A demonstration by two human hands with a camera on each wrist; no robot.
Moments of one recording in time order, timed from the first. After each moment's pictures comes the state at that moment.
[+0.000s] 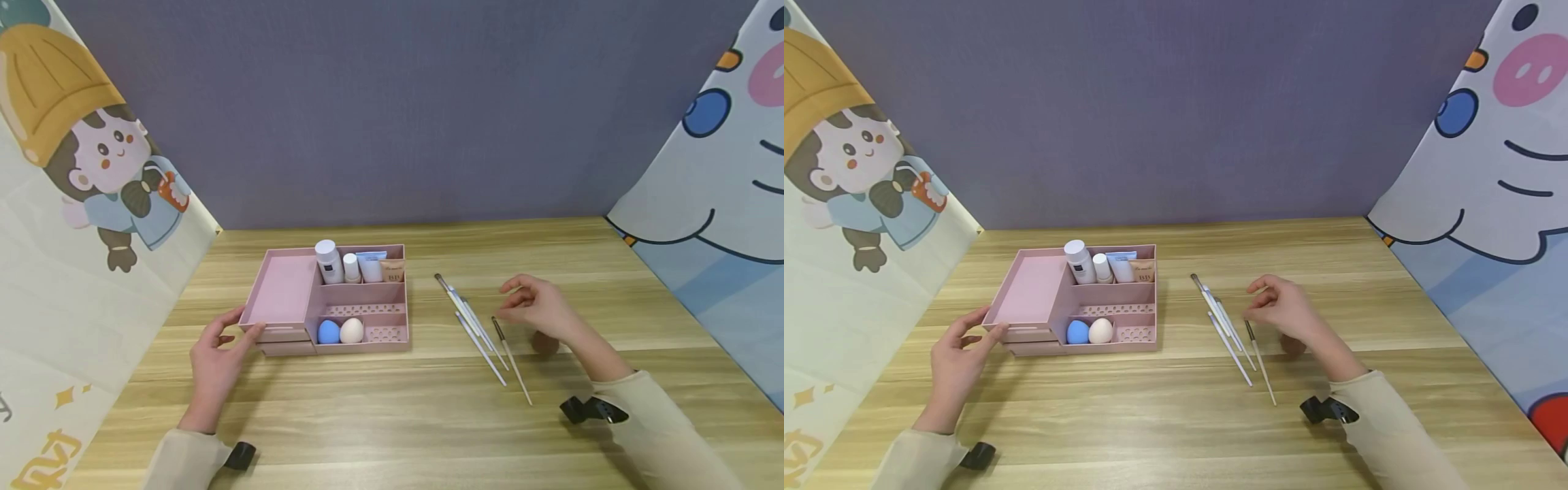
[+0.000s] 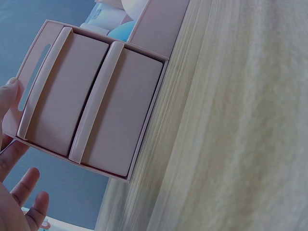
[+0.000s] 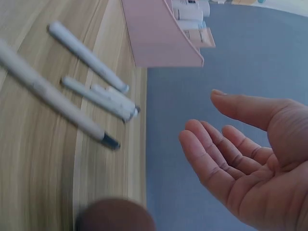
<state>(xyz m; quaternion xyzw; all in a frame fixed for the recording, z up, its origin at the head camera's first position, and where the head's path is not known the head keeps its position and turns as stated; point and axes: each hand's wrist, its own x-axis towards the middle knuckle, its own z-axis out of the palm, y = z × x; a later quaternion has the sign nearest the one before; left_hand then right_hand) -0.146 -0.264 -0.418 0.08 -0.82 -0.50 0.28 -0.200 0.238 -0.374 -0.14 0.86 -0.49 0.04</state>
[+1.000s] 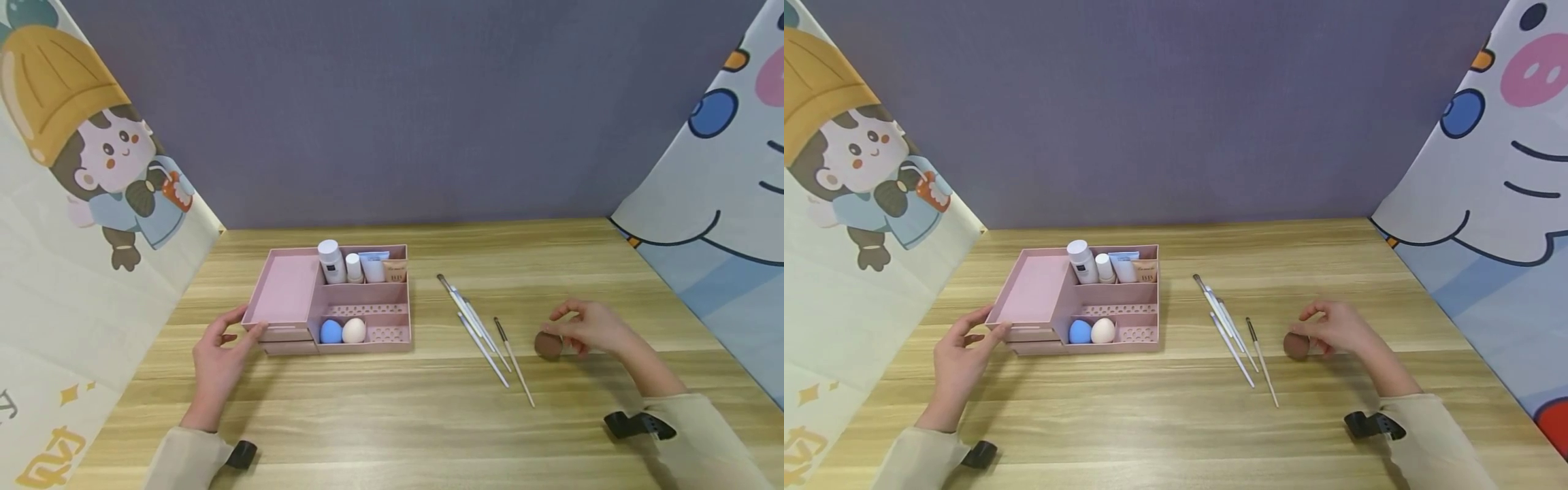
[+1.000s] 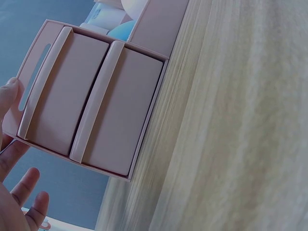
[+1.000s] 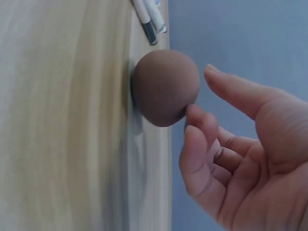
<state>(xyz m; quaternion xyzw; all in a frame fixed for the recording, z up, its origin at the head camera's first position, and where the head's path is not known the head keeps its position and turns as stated) -0.146 -0.265 -0.418 0.08 -0.82 -0.49 0.27 -0.188 0.308 -0.393 -0.04 0.90 -0.42 0.14</state>
